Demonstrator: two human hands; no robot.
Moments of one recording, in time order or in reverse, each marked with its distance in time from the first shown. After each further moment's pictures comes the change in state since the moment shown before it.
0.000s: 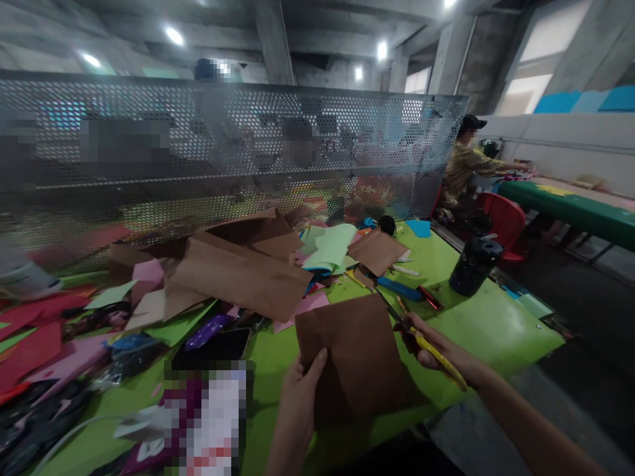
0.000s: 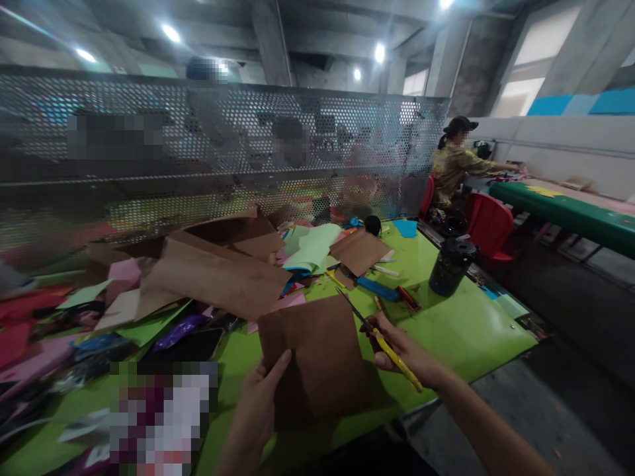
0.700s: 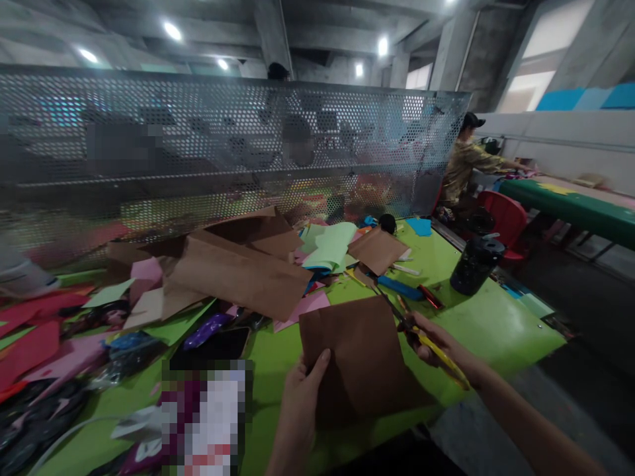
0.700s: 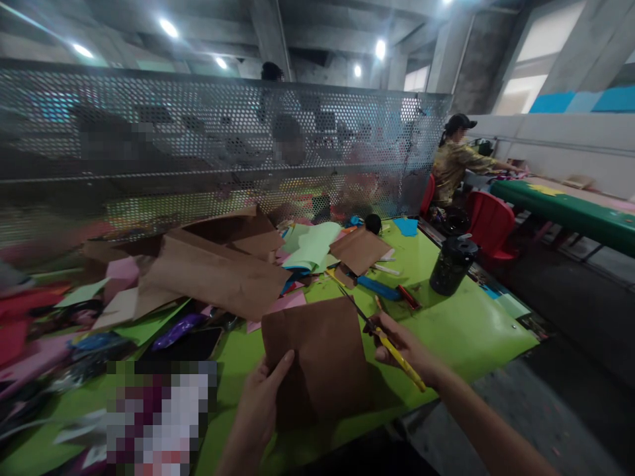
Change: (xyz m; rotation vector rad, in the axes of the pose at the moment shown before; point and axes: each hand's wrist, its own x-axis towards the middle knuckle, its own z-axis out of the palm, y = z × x) left_hand -0.003 -0.001 0.001 0.079 -0.011 -0.019; right_hand 0.003 0.009 0.001 0.089 0.069 0.019
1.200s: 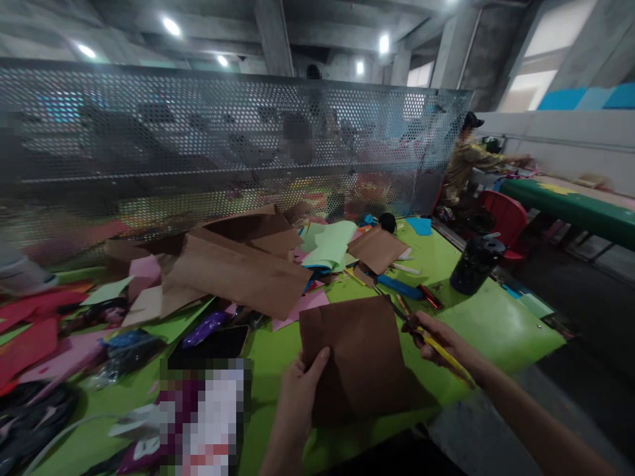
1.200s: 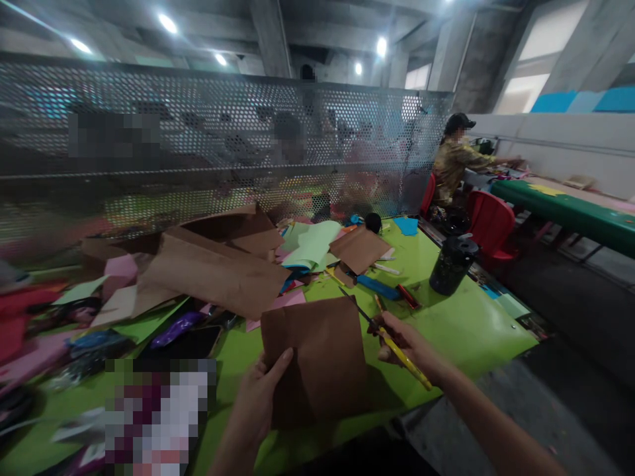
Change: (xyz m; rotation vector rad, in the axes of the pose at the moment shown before) left_hand 0.002 0.005 0.001 -0.008 -0.007 0.009; right_hand -0.002 -0.005 -0.009 -0.056 -0.003 0.073
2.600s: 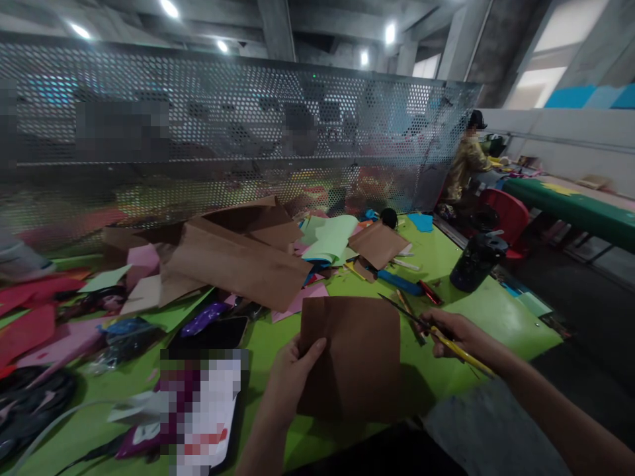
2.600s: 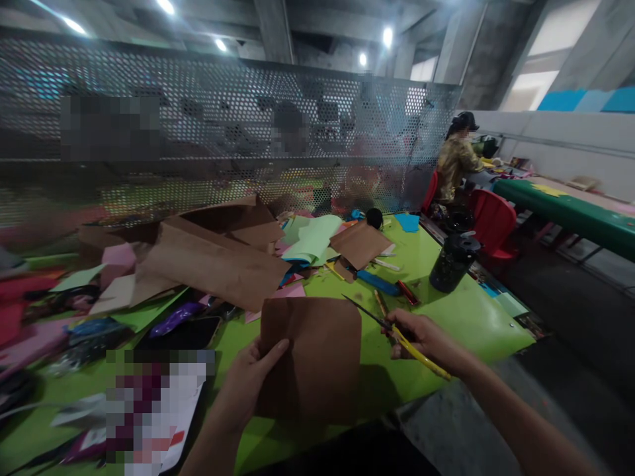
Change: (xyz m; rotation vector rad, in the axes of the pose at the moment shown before) left_hand 0.006 0.021 -0.012 0.305 -0.126 0.073; right_hand -0.011 -0.007 -0.036 -0.432 -0.058 -0.026
